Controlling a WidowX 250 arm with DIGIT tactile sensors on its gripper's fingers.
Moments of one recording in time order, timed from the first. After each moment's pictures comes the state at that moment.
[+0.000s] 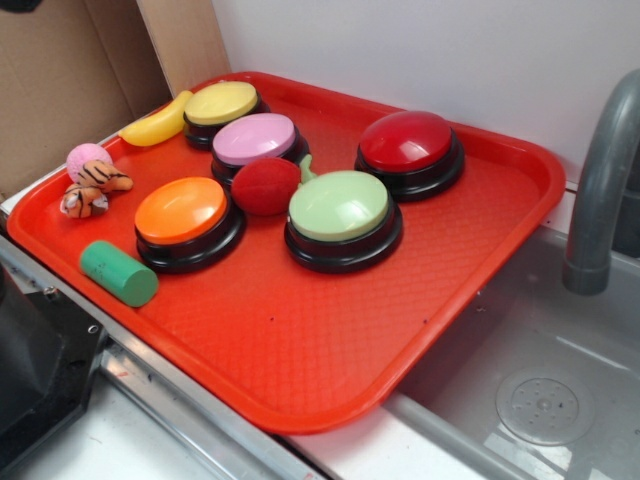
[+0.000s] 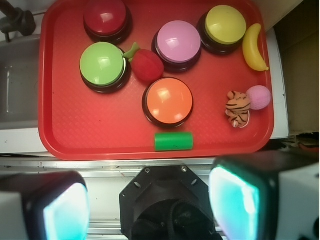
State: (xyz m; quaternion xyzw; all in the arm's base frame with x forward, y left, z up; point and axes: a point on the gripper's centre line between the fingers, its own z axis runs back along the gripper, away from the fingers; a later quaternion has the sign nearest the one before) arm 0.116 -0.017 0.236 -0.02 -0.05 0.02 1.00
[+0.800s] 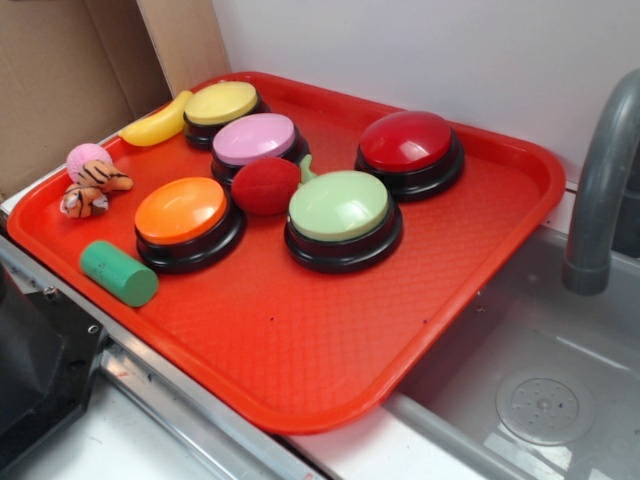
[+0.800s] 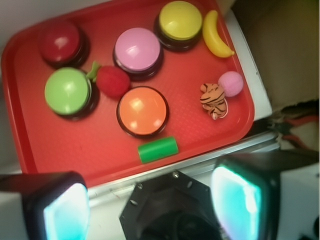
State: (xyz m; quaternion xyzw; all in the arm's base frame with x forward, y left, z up) arm 0.134 0.023 0.224 0.01 -0.06 0.20 0.98
